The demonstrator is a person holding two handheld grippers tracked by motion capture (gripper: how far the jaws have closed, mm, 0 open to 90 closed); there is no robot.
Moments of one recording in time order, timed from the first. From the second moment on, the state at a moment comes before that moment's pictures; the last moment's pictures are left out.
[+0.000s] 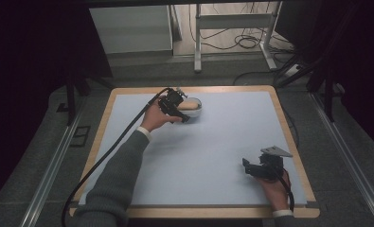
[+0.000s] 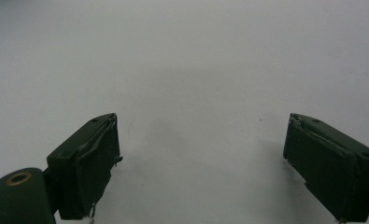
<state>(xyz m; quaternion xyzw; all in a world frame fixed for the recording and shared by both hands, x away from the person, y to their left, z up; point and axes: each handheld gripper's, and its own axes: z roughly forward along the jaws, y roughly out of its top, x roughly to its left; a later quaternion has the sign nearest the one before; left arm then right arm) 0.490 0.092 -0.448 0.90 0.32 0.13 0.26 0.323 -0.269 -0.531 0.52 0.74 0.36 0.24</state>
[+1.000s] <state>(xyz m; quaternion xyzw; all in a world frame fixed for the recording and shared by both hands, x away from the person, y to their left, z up) 0.353 0.188 -0.496 0.84 0.40 0.12 0.35 0.322 -0.268 -0.531 0.52 0.74 0.35 0.25</state>
